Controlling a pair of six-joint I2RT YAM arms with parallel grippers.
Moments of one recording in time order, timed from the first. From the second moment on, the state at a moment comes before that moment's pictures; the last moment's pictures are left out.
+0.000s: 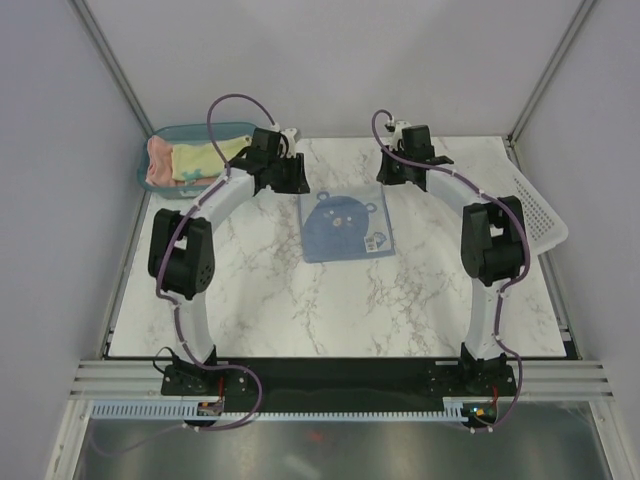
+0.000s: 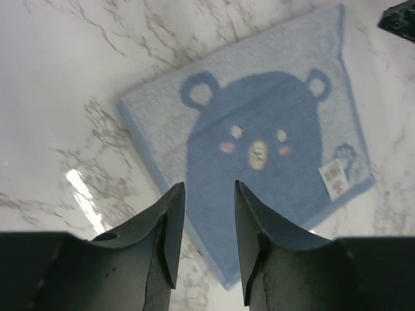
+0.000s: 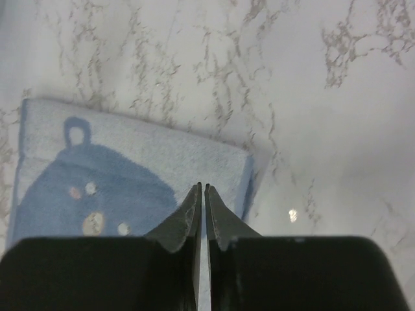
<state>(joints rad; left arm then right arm) -0.33 2.02 1.65 -0.43 0.26 -0.19 0.23 2.10 1.64 -0.23 -0.22 0.13</state>
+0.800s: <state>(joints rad) -0.55 1.65 0.94 -0.30 0.17 -0.55 0.47 1.60 0.81 -0.14 -0.10 0.40</state>
